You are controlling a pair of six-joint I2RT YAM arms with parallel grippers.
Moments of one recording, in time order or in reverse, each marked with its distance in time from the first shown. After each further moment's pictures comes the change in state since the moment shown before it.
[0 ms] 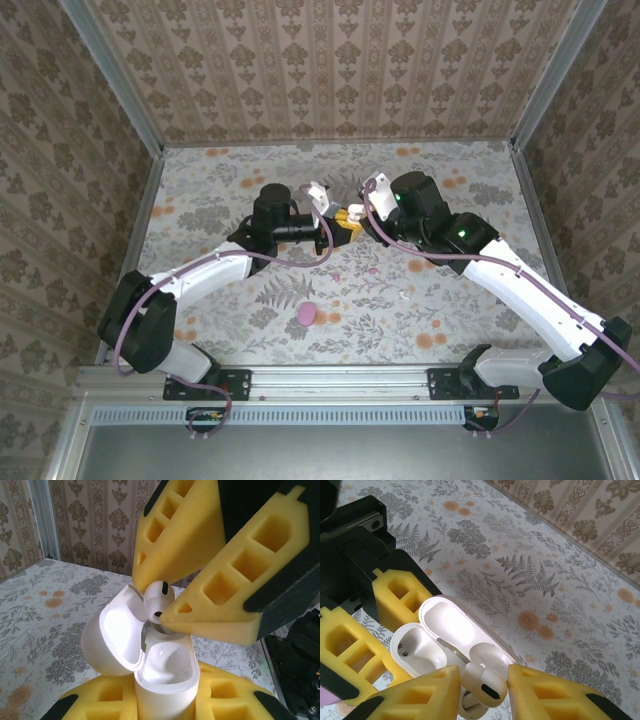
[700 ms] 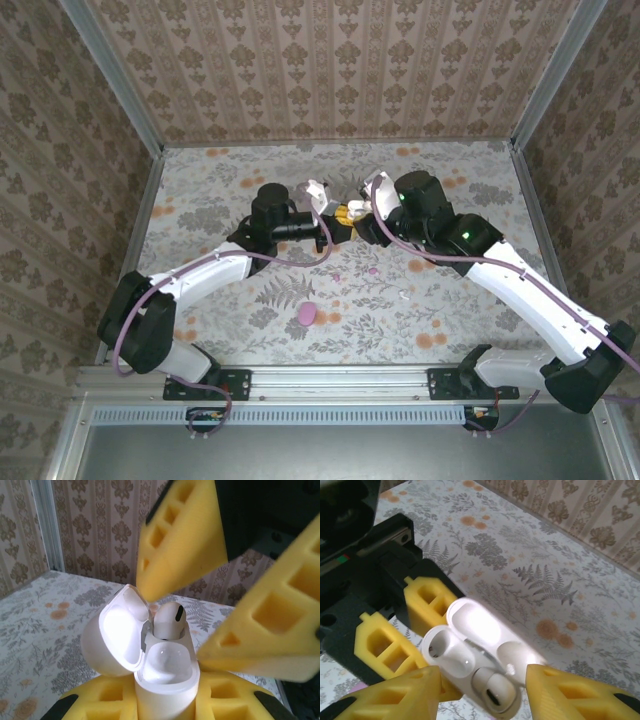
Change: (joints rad) left arm 0.000 -0.003 -0.002 0.058 -0.008 -0.014; right arm -0.003 -0.020 0.000 0.021 -0.079 0.069
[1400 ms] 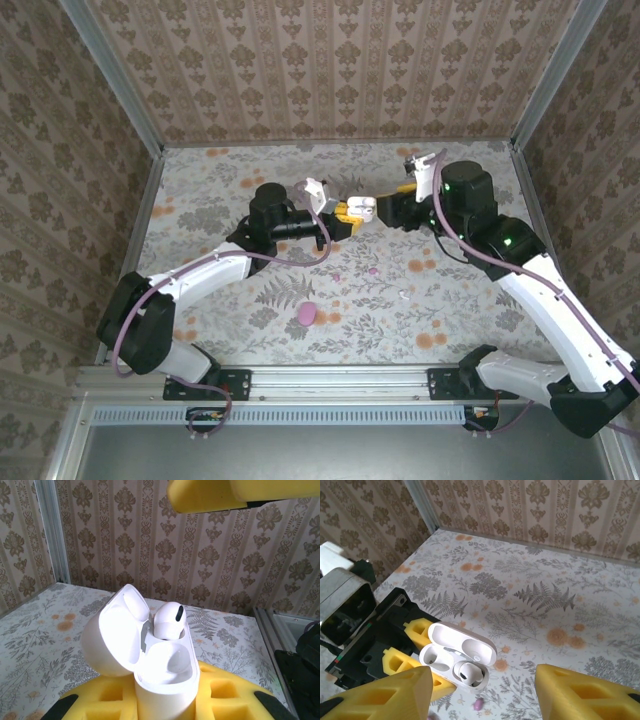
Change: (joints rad) left arm 0.000 -0.004 0.000 0.040 -0.010 -0.003; right arm -0.163 -0.124 0.037 -0.005 -0.117 0.283
